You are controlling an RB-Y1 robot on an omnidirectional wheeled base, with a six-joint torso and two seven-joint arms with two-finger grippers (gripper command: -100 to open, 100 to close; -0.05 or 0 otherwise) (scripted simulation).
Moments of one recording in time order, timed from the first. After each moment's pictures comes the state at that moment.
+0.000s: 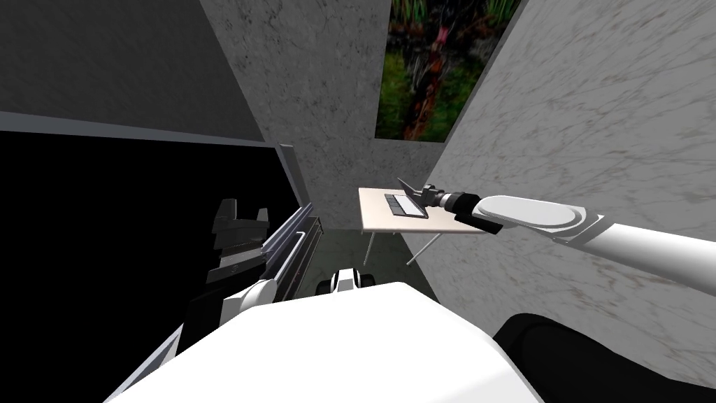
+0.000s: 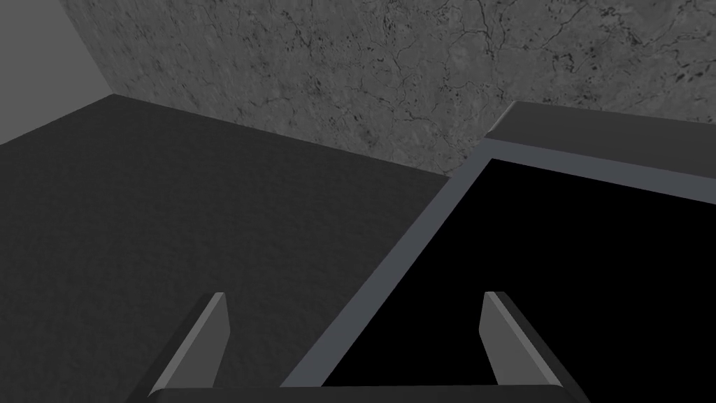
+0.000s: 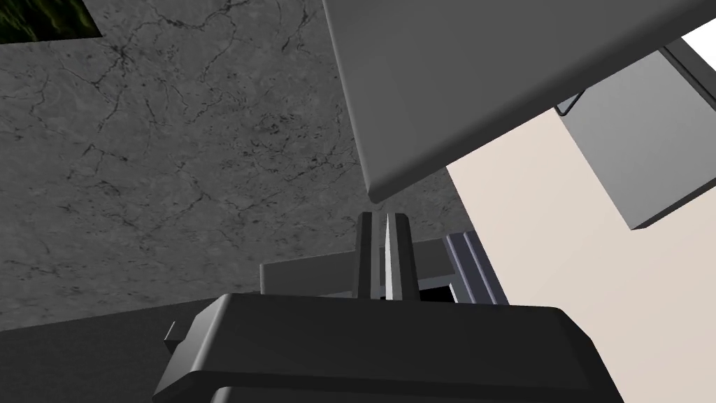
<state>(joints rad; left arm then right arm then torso) 0.54 -0.04 0.05 -2.39 0.09 -0.37 -0.05 1.06 -1.63 -0.87 -2.00 0.84 -0.06 0.58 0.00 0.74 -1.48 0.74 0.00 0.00</state>
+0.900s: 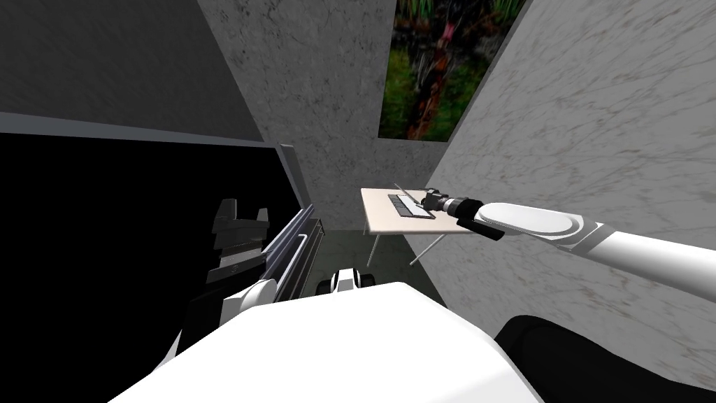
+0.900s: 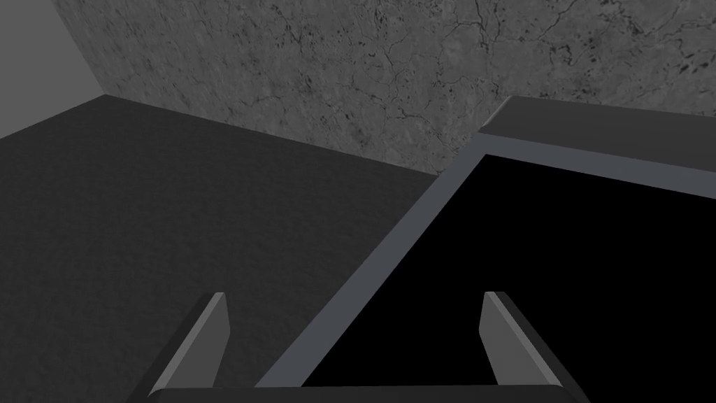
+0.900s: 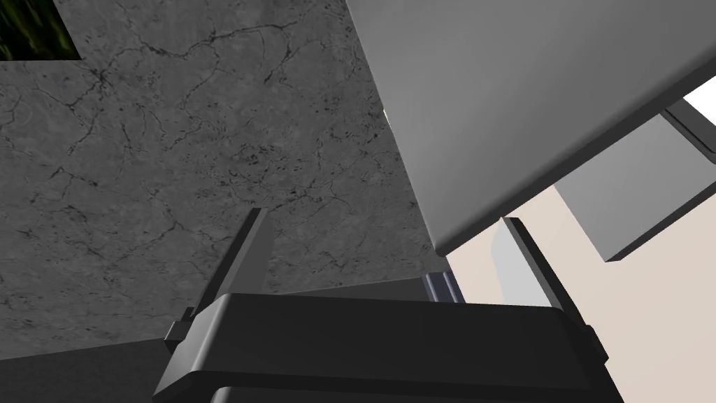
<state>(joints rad) 0.54 -0.04 0.05 -2.39 0.09 -0.37 -0.05 1.11 -1.61 -0.84 -1.98 0.89 0.00 0.62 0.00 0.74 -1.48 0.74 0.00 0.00</state>
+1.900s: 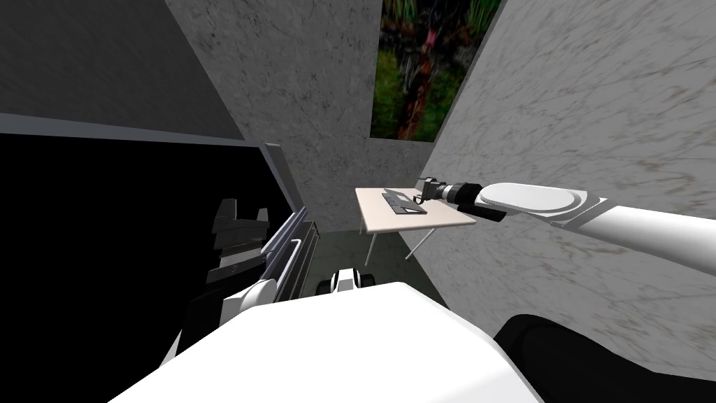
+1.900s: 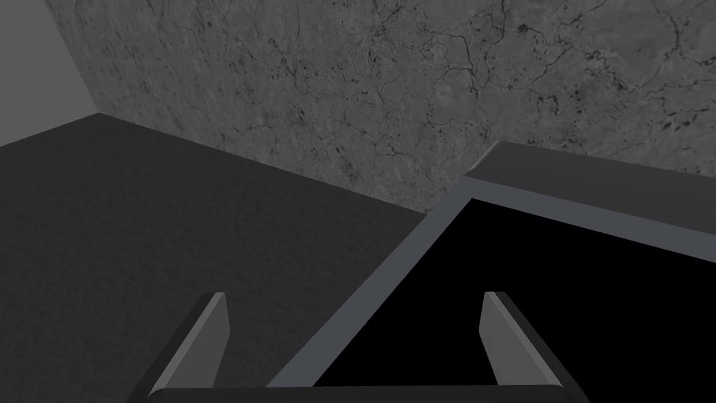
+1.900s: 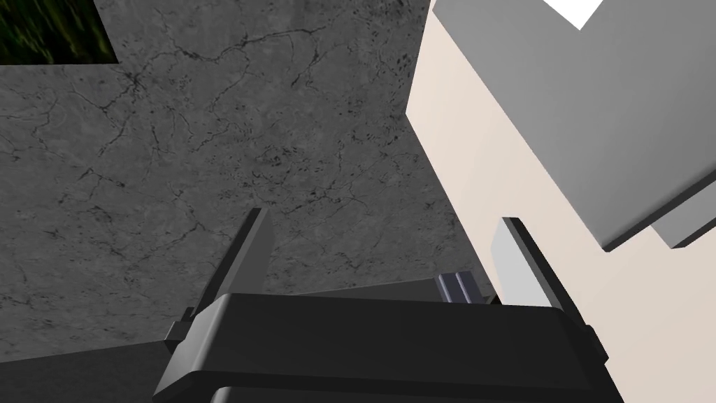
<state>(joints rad) 0.54 -0.04 0.05 -2.39 0.09 -0.37 -0.05 1.08 -1.71 -0.97 -1.89 0.85 -0.14 0.58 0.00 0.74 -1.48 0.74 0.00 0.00</state>
